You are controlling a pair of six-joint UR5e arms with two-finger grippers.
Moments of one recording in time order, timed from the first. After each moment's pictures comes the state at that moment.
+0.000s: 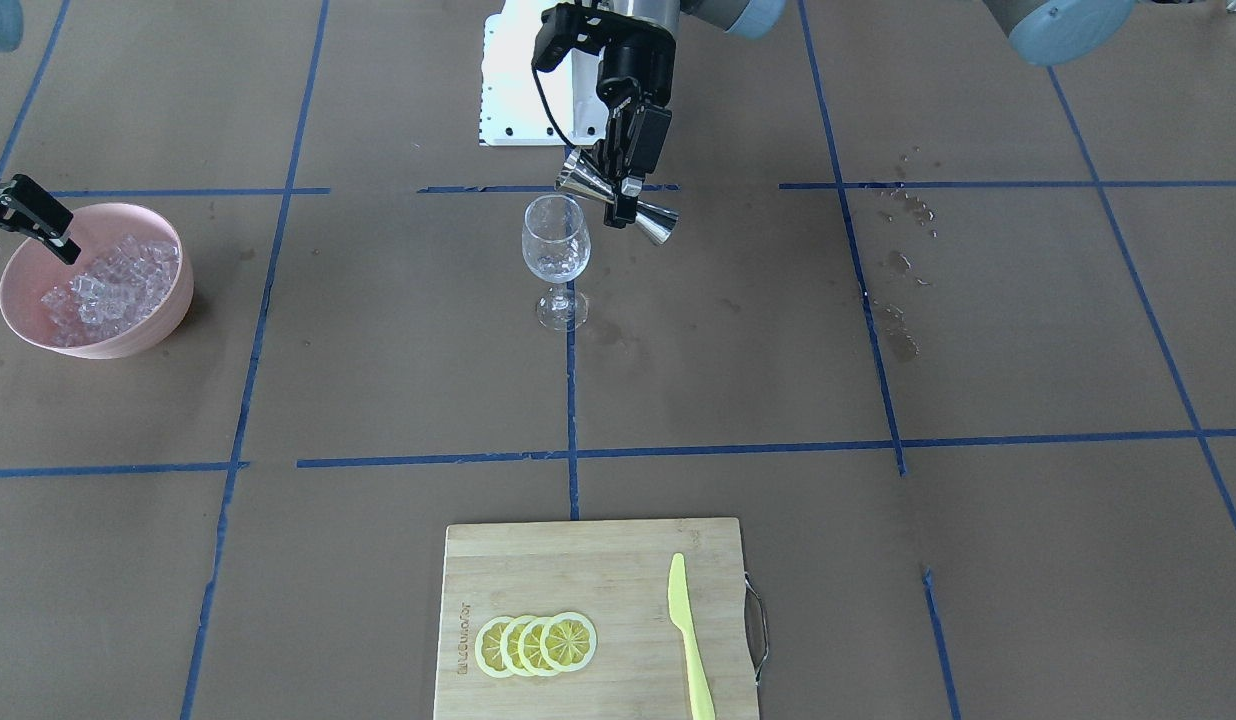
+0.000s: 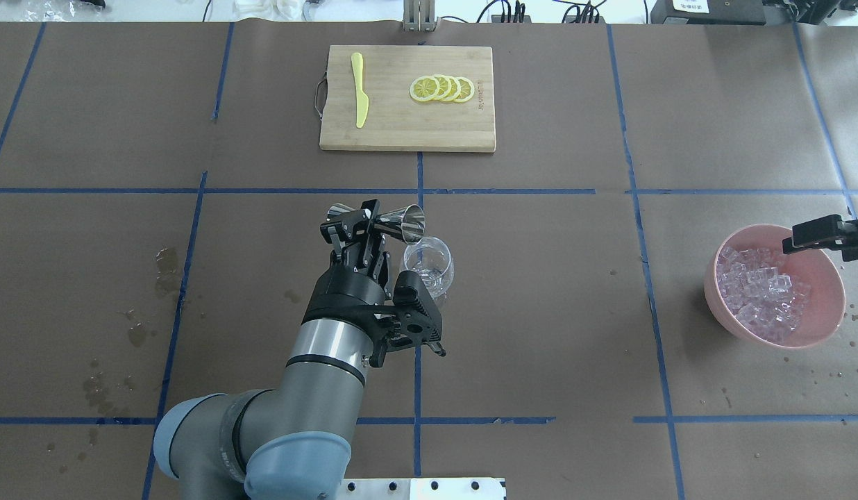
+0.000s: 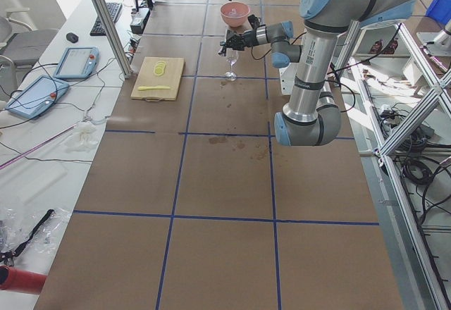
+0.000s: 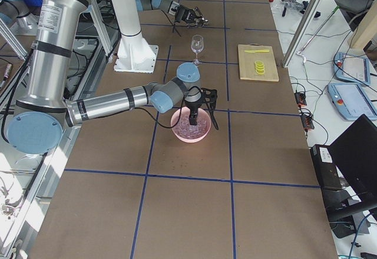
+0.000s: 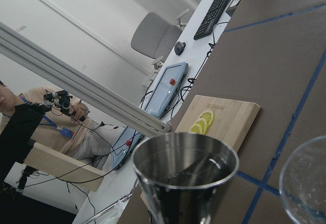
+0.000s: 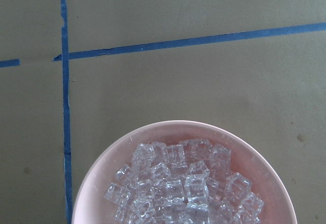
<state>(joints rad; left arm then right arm) -0.13 -2.13 -1.89 -1.97 -0.50 0.14 1.07 -1.80 2.02 -1.15 2.21 0.88</state>
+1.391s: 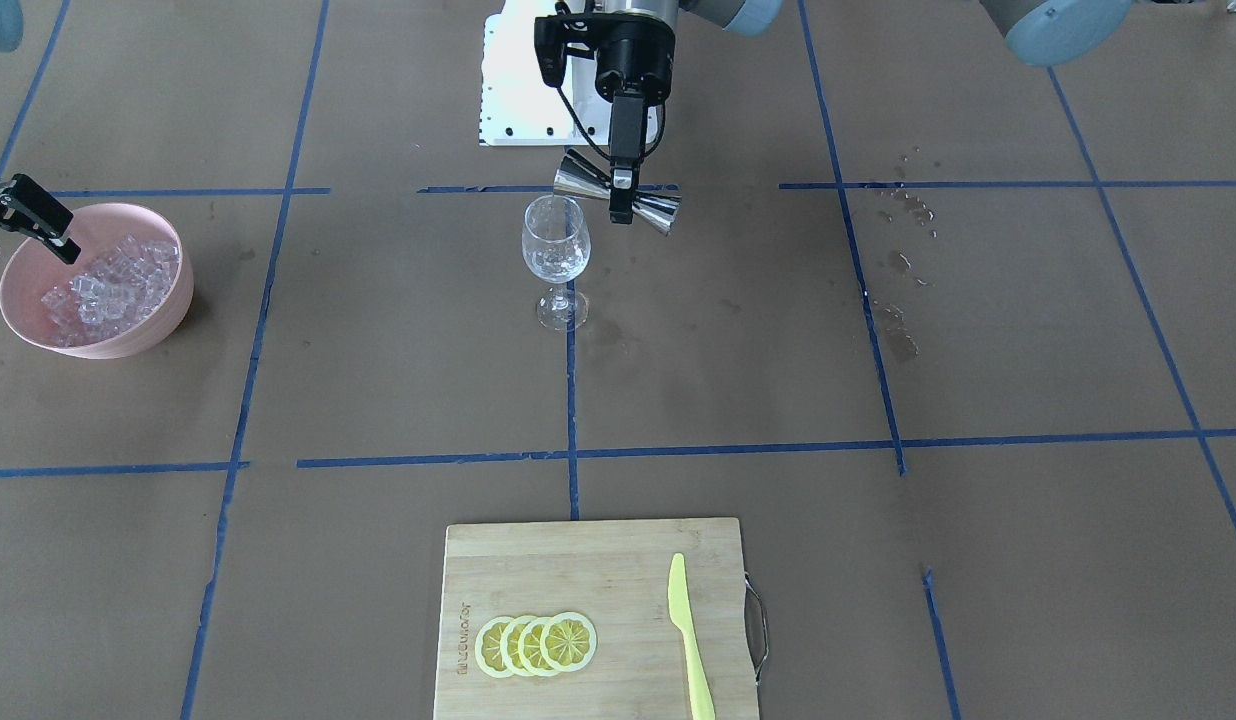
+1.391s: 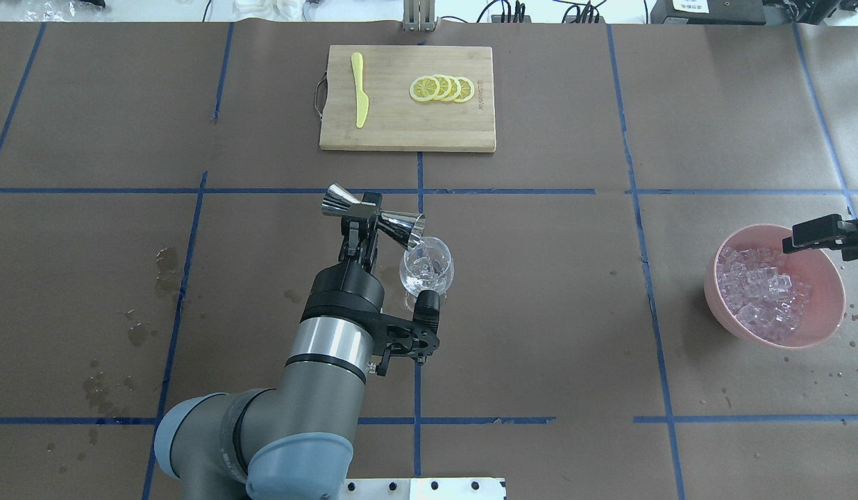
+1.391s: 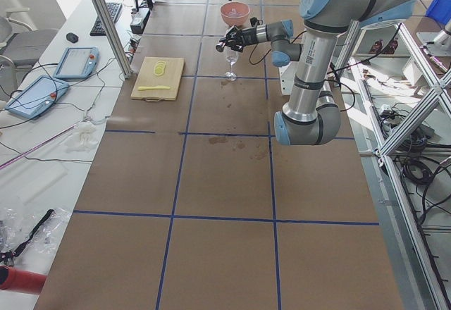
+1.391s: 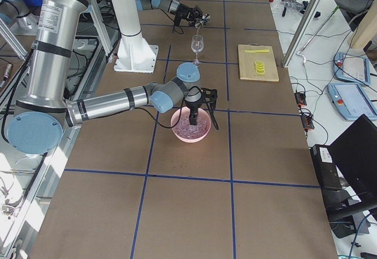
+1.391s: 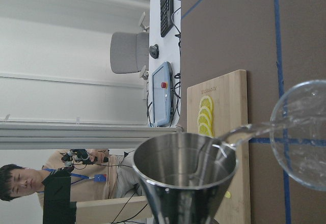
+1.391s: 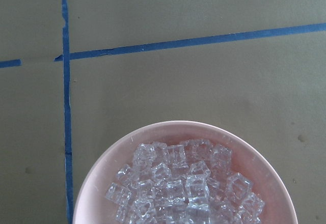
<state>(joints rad) -0.13 -2.13 -1.89 -1.96 -0.46 0.56 1.07 -1.80 2.02 -1.15 2.21 0.88</state>
